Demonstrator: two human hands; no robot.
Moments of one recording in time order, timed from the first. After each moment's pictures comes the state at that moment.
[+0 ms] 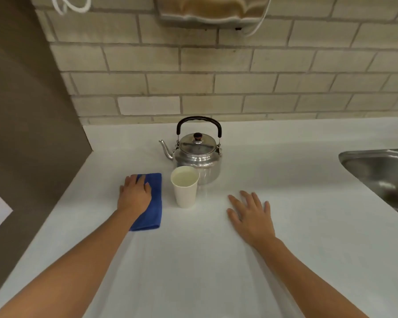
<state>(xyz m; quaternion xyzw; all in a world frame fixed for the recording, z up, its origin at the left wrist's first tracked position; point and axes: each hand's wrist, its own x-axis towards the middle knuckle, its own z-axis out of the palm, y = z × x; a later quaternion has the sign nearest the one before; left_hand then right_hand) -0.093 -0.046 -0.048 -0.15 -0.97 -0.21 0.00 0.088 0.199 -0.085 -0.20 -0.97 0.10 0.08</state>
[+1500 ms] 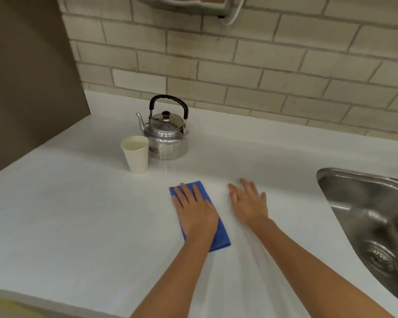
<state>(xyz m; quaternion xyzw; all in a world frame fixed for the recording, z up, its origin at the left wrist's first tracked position) 0.143 0.225 -0.073 0.00 -0.99 -0.15 0.00 0.140 0.359 -0.062 -0.12 -0.98 0.13 0.00</state>
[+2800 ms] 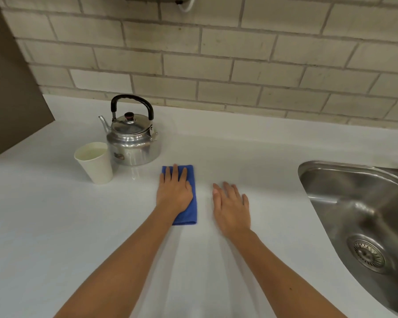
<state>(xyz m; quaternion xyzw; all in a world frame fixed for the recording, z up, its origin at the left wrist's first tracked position) 0.051 0.251 -0.077 -0.16 -0.98 -0.09 0.01 0.138 0.381 -0.084 -0.14 -0.97 0.20 0.08</state>
